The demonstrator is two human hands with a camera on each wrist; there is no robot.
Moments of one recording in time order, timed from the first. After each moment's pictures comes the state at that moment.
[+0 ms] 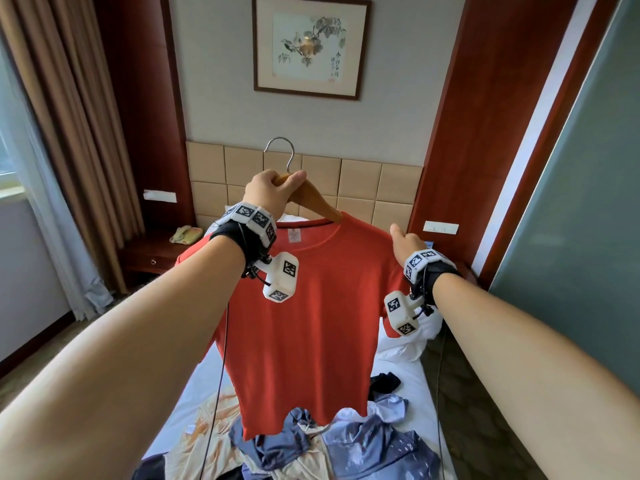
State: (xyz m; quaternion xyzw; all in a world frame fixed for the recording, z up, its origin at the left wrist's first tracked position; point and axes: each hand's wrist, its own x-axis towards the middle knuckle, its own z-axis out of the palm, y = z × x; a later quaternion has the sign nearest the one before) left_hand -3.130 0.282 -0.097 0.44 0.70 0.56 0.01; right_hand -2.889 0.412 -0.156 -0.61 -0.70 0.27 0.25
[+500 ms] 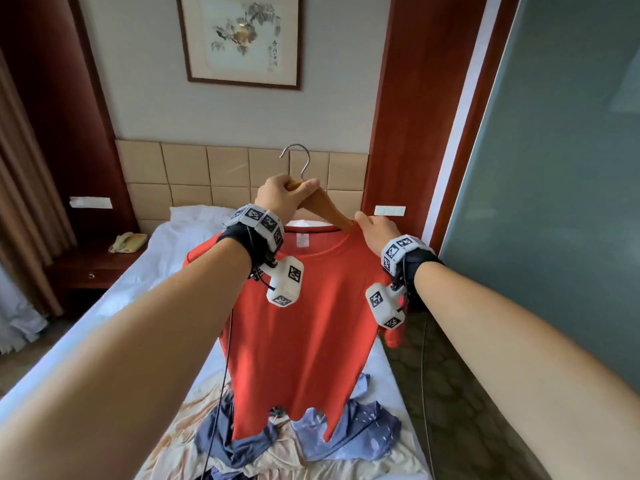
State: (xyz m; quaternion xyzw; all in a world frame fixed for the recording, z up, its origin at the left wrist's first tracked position) left_hand -3.022 0.323 -0.100 0.54 0.66 0.52 0.07; right_hand -2.824 0.390 -0.138 -0.56 -0.74 0.24 0.28
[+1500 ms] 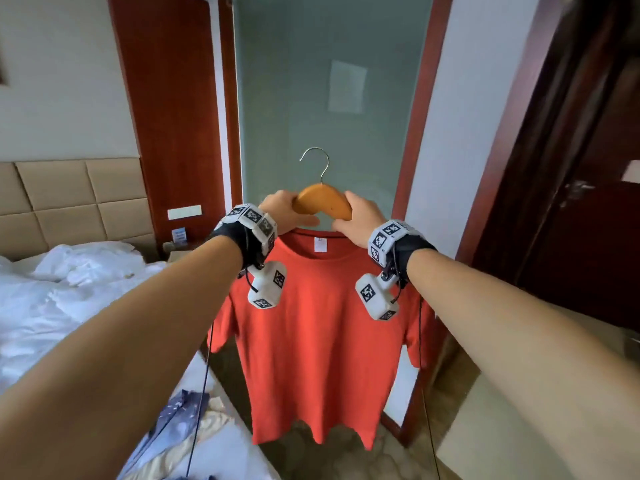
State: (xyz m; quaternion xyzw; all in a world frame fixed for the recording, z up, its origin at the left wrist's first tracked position) left_hand -2.496 0.226 -0.077 0.82 0.46 0.28 0.18; right_hand -2.325 0.148 -0.083 -0.67 -0.66 0.03 0.34
